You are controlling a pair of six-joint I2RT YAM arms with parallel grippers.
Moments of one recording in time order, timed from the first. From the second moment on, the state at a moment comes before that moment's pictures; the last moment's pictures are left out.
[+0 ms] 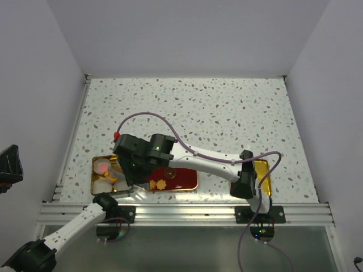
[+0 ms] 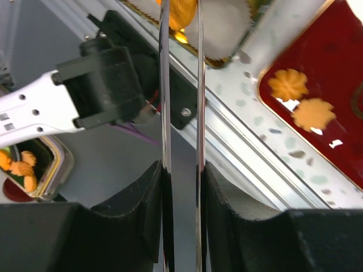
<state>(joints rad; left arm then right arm) -0.57 0.58 2.07 -1.29 -0.80 -0.24 1.35 2.03 2.17 -1.14 0.03 0.76</state>
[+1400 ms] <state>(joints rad) -0.33 0.91 2.18 -1.19 -0.39 -0.37 1.31 2.29 2.28 -0.98 -0.19 0.78</state>
